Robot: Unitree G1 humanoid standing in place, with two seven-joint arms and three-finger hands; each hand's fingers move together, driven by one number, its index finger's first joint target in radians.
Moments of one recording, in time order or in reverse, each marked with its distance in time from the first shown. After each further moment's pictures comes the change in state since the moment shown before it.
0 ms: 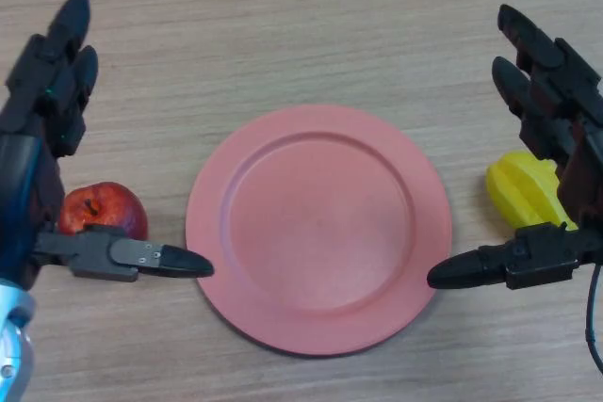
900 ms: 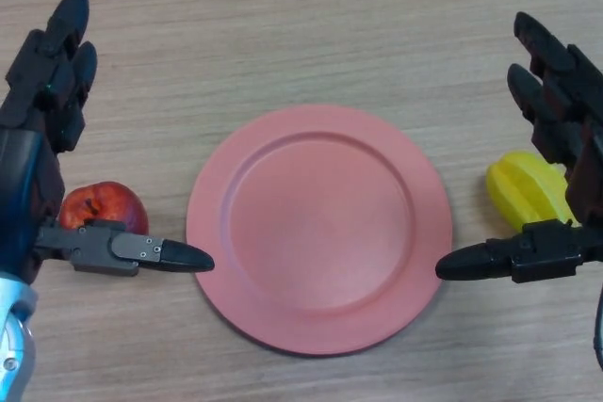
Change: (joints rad) left arm -0.020 0.000 -0.019 0.019 -0.005 0.002 0.003; right arm -0.004 -0.001 -0.018 0.062 0.001 -0.008 -0.016
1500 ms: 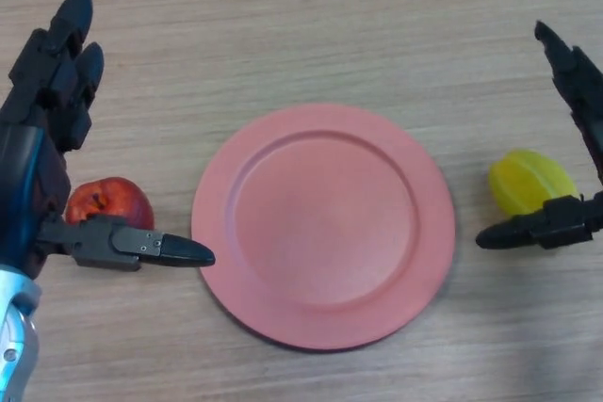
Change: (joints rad) left arm -0.018 0.007 0.004 0.044 -0.035 -0.001 0.000; right arm -0.140 -0.098 -0.056 0.569 -0.278 -0.387 -0.037
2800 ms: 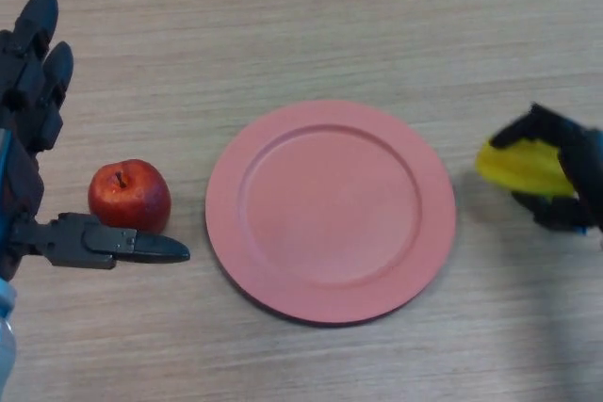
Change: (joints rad) left arm 0.012 0.018 0.053 0.025 -0.036 -0.046 0.000; right arm -0.178 -0.062 0.053 0.464 -0.315 -0.311 -0.220
